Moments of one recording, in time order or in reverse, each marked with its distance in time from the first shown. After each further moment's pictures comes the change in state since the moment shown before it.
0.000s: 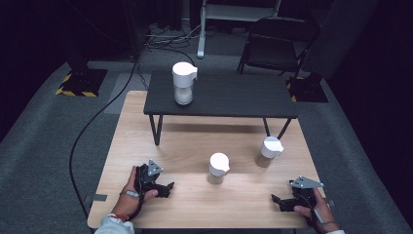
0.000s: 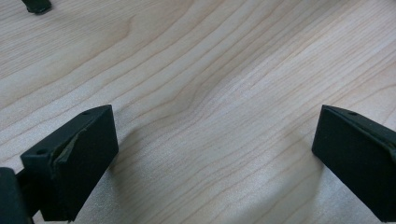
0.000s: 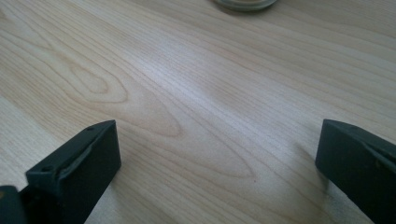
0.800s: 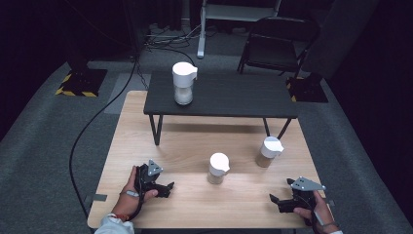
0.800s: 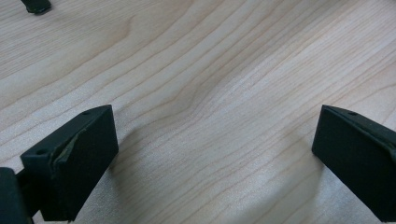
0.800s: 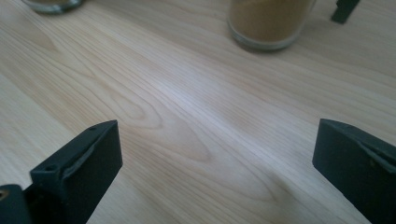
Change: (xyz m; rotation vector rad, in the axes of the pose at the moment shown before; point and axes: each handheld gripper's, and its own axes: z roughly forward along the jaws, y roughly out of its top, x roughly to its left) left arm 0.000 0.000 0.000 0.000 -0.001 0.001; right arm 0.007 -0.005 -0.009 -0.094 0.035 -0.029
